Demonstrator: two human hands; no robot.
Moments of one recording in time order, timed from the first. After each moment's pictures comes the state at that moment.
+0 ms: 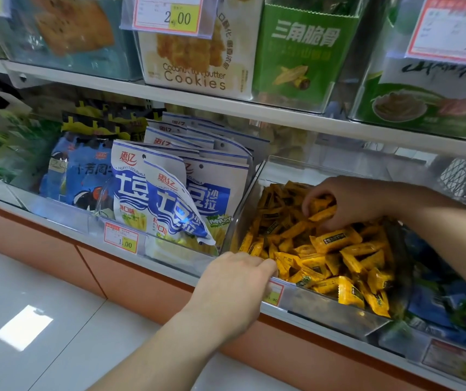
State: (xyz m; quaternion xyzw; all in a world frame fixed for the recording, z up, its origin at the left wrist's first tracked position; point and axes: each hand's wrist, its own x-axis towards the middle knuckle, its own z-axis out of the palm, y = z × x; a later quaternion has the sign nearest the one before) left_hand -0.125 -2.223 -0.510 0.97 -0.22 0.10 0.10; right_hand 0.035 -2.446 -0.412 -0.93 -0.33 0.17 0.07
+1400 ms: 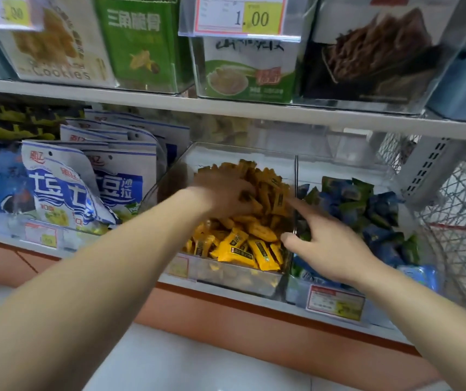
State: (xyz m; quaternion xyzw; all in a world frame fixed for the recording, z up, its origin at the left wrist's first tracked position) left_hand 0.005 -2.327 -0.459 0.97 -0.26 0.02 -0.03; right_hand -0.090 -2.557 -0.488 -0.97 -0.13 -0.05 0.21
